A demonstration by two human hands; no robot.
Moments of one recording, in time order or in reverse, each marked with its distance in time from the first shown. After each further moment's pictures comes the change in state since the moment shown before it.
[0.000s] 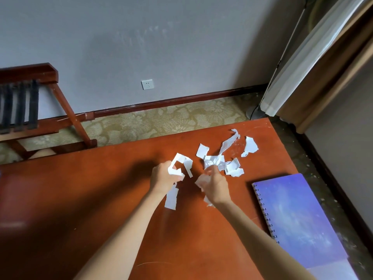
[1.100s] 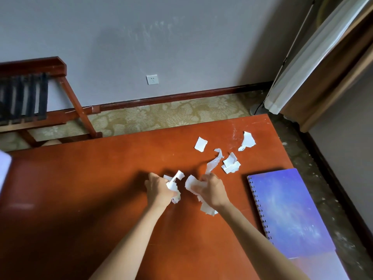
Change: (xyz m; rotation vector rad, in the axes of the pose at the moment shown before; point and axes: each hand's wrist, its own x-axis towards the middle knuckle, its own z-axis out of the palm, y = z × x) left_hand -0.061 -0.013 0.013 0.153 -0.029 -0.216; right_hand -0.023 0.021 -0.002 -0.091 -0.130 -0.116
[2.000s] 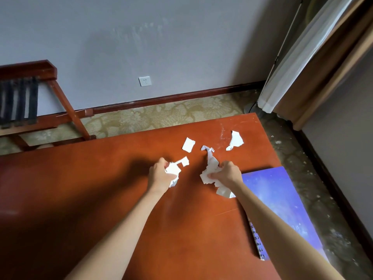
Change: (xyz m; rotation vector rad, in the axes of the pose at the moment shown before) left_hand 0.013 0.047 0.005 -0.196 0.087 0.127; right_hand 0.032 0.041 -0.071 0.002 0.048 0.311
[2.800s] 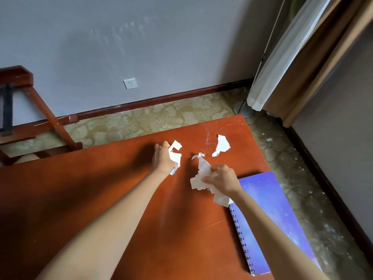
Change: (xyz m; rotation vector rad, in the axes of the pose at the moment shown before) left_hand 0.063 0.064 0.038 0.158 -0.055 0.112; right_hand 0.013 0.018 -0.025 0.060 -0.007 -0.207
